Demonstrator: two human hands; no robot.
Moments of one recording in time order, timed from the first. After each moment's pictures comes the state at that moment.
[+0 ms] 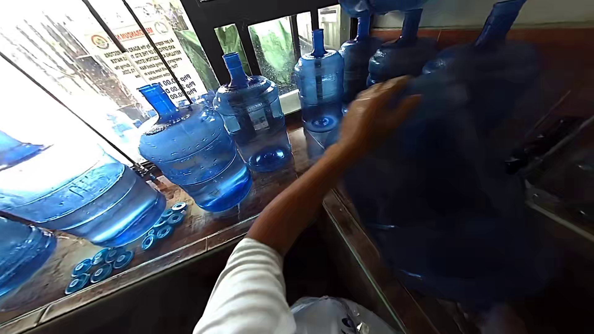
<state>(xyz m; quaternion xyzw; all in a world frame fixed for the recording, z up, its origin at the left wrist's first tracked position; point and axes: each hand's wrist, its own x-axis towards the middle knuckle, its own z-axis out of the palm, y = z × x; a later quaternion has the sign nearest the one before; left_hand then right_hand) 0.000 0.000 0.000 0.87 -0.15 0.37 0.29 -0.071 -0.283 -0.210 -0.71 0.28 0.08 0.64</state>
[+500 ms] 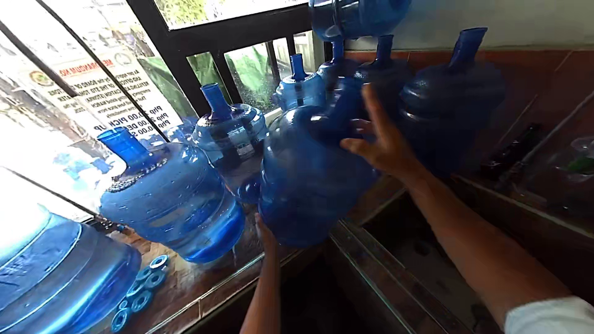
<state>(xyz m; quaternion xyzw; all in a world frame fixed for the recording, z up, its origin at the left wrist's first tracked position) -0.062 0.203 -0.265 0.56 0.31 0.45 0.62 0.081 -0.047 -0.023 -0.68 -0.49 -0.18 0.52</state>
